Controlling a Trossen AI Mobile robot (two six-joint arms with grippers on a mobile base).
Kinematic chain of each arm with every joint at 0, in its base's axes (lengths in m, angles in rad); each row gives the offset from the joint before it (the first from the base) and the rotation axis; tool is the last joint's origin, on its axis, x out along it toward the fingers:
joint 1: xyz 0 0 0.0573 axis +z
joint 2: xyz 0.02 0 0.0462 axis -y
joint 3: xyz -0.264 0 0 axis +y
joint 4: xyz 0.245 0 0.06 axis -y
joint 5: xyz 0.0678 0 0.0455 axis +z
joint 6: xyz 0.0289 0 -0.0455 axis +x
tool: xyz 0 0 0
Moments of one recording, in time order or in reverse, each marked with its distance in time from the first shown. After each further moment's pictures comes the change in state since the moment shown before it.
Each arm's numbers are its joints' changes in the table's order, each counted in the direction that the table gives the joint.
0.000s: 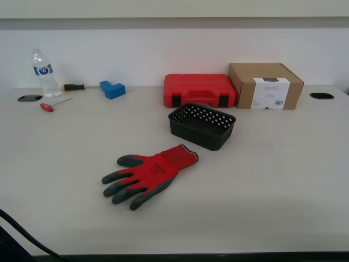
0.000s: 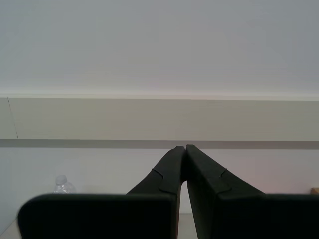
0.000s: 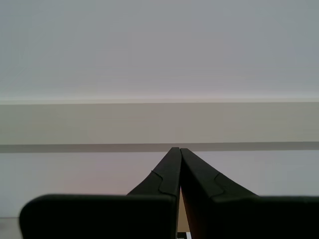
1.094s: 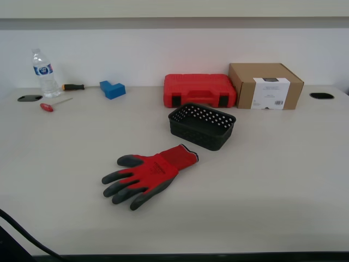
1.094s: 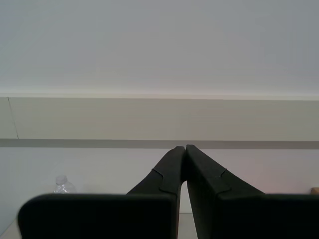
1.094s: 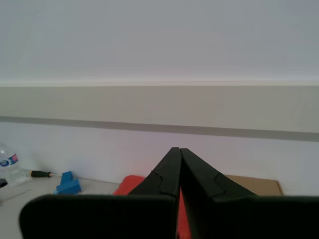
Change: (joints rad) arm 0 0.082 0.000 -0.113 -0.218 0.215 0.050; arm 1 0.000 0.000 0.000 0.000 0.000 0.000
